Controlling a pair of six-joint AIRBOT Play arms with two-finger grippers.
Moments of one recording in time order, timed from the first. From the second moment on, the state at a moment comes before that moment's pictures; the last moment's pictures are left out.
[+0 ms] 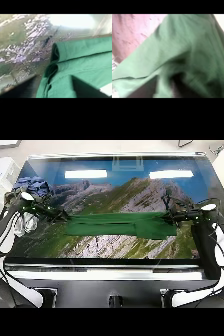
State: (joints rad) left arm 0.19 -1.94 1.61 0.93 -1.40 -1.41; right arm -0.36 -1.72 1.27 -0.72 1.14 1.50
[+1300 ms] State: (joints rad) left arm 0.07 -1.77 1.82 0.92 -1.69 -1.44; right arm -0.37 -1.93 1.52 -0.87 1.46 1.39
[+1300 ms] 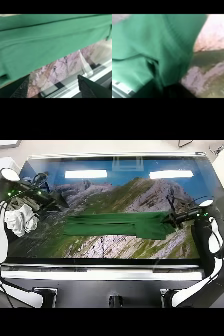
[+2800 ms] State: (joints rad) left arm -0.62 -1.99 1.66 0.57 -0.84 -1.58; right arm 0.07 -1.31 1.52 -0.86 1.47 1.75
